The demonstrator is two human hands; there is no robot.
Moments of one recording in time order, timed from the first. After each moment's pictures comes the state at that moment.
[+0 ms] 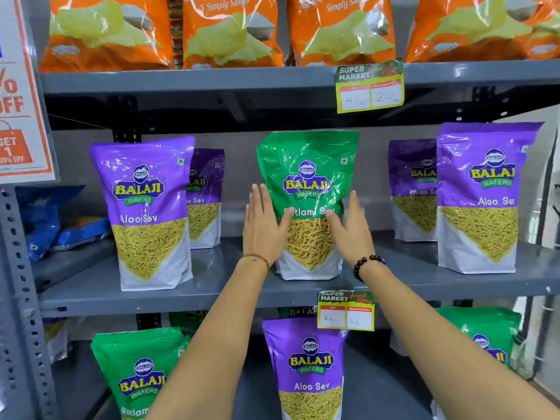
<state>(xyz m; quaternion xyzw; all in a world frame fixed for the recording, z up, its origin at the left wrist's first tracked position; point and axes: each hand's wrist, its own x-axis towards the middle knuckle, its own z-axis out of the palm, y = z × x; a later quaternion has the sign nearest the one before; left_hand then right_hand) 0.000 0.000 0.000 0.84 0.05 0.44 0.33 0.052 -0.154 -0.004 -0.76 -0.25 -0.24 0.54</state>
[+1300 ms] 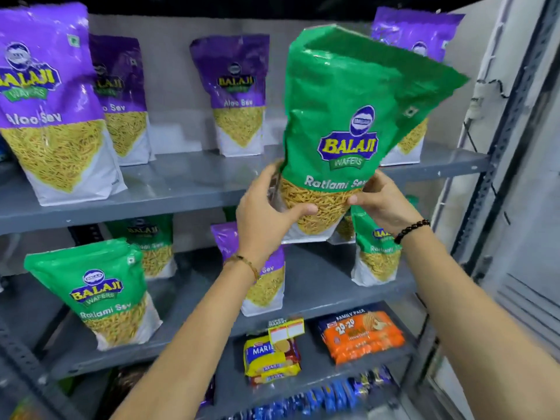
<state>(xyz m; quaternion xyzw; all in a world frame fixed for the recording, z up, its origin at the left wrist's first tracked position) -0.098 -0.117 -0.096 0.77 -0.10 0.38 0.50 0.003 -0.318 -0.096 -0.59 -0.32 0.05 0.74</state>
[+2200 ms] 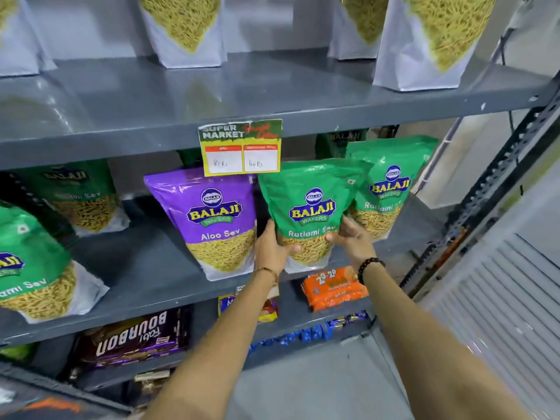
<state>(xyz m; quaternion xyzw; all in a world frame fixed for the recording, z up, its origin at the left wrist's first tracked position) 0.045 -0.158 -0.331 0.82 0.12 0.09 0.56 0.063 -0.330 -0.301 -0.70 0.01 0.08 0.71</state>
